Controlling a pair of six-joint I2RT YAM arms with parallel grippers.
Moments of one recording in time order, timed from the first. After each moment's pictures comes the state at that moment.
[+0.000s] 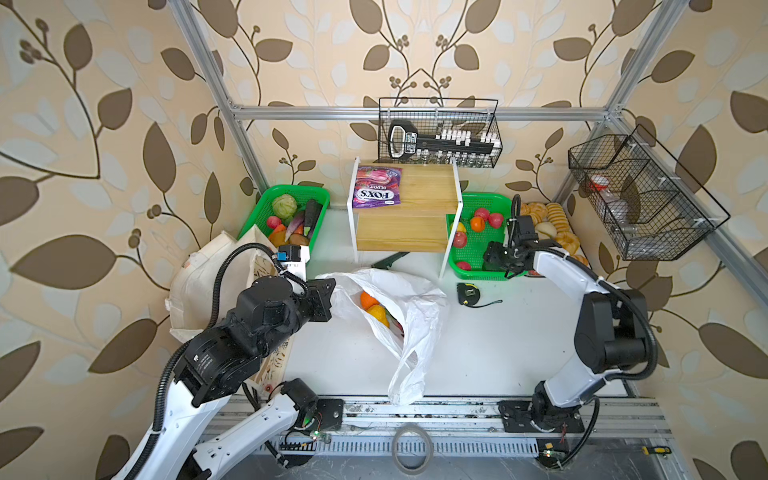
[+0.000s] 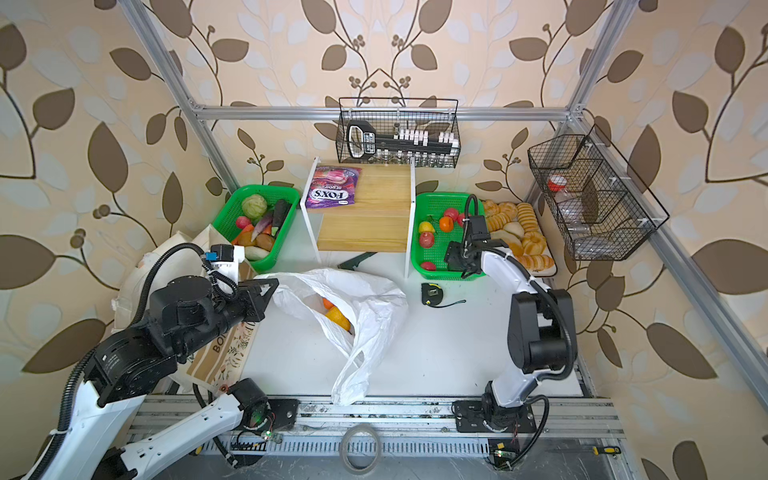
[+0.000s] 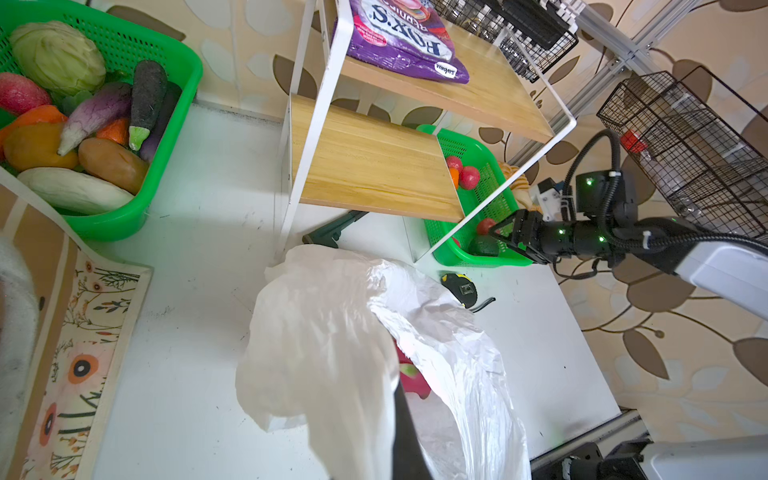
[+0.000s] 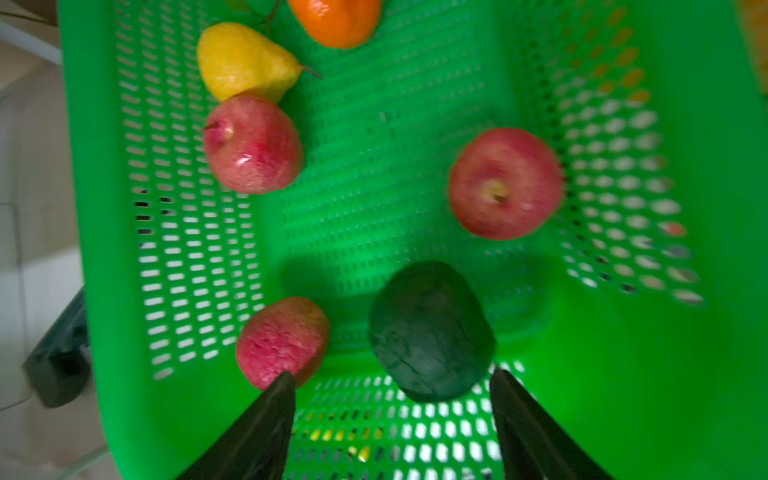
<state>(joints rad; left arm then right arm) -0.63 0.69 1.24 -1.00 -0.17 -0.58 0.08 1.73 1.26 -0.52 -0.06 0.42</state>
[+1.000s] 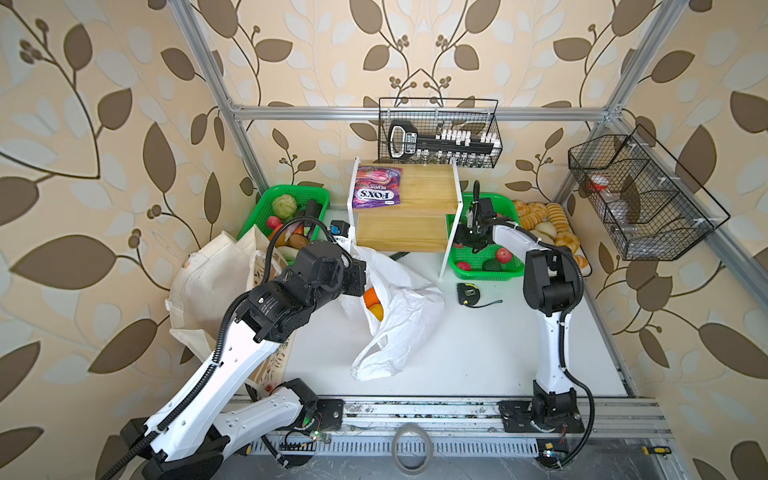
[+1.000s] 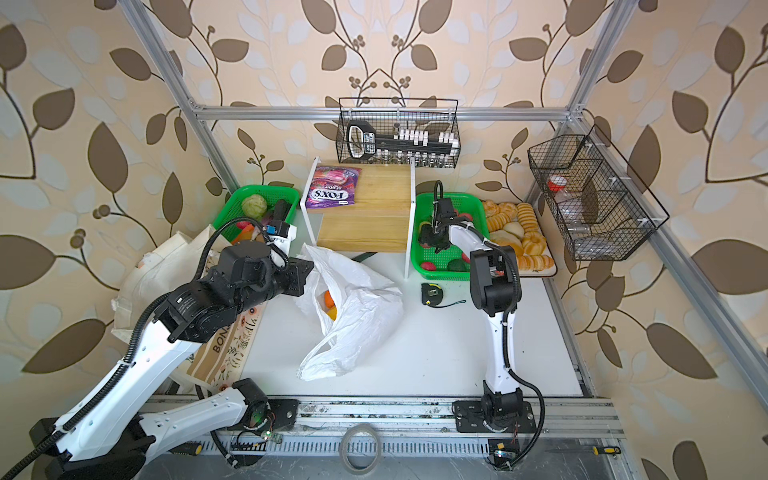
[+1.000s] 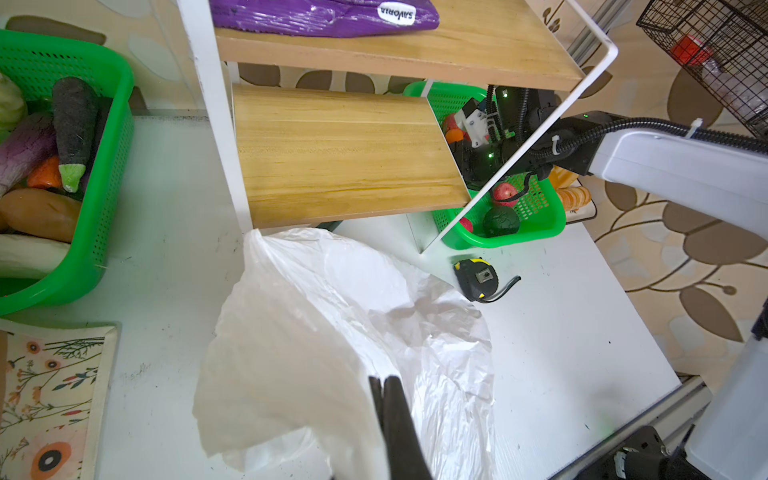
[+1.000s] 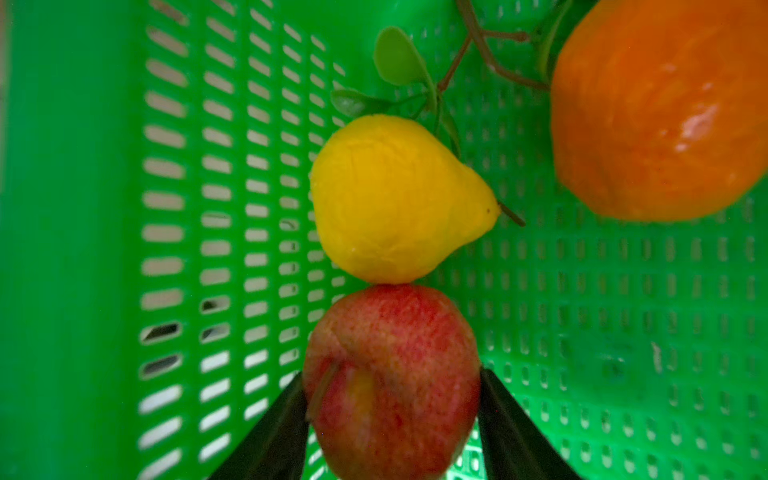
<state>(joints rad) -0.63 0.97 1.29 -0.87 -0.11 -0.43 0.16 2.28 1.83 -0.53 -0.13 0.36</state>
